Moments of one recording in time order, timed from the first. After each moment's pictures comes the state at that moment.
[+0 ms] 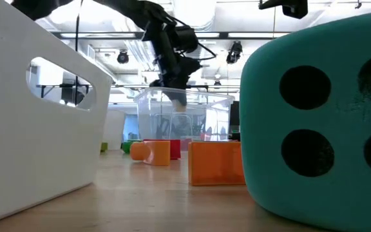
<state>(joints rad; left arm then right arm) 0.48 2.07 1.85 -0.99 0.04 -0.16 -0.19 1.07 1.32 -0.81 -0.10 0.70</state>
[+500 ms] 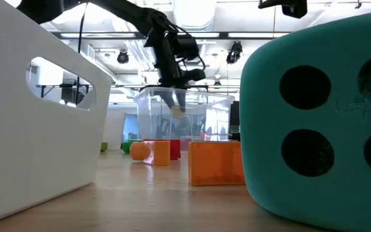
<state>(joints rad) 0.50 2.10 1.86 -1.00 0.01 -0.68 -0.19 1.07 1.32 -0.80 -0.10 0.71</state>
